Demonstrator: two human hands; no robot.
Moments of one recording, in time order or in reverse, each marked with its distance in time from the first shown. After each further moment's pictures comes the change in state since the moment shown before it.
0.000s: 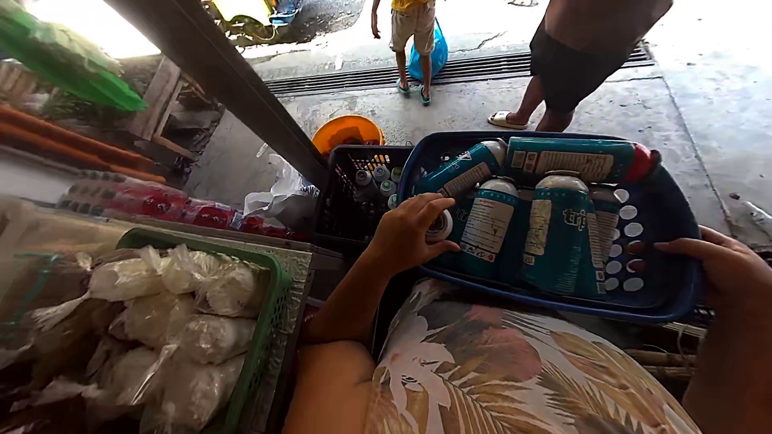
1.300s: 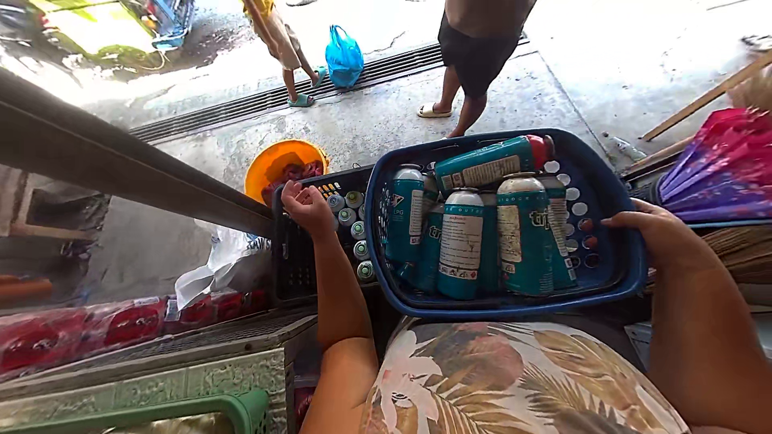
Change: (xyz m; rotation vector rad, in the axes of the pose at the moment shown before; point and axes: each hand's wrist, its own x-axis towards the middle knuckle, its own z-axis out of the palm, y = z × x) left_hand 0.055 -0.188 0.046 -0.206 0.690 -0.763; right_hand -0.018 -0.016 0.026 0.036 0.209 0.111
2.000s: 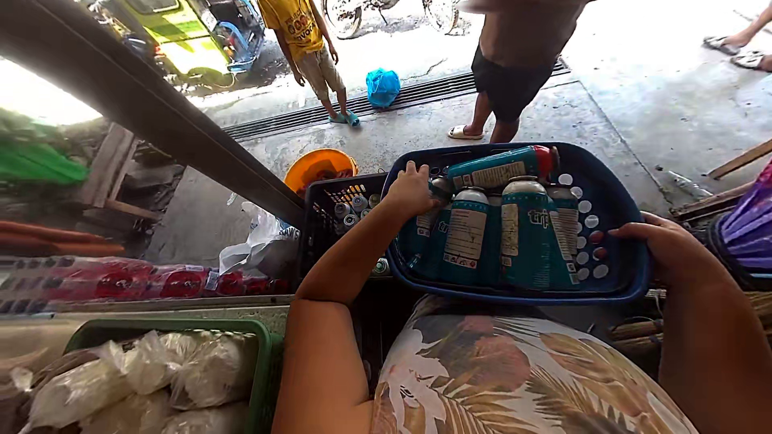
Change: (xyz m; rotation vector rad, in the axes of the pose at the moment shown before) left_hand -0.050 0.160 0.040 0.833 -1.162 0.311; right_hand 0.002 0.003 -0.005 0.012 -0.055 -0.054
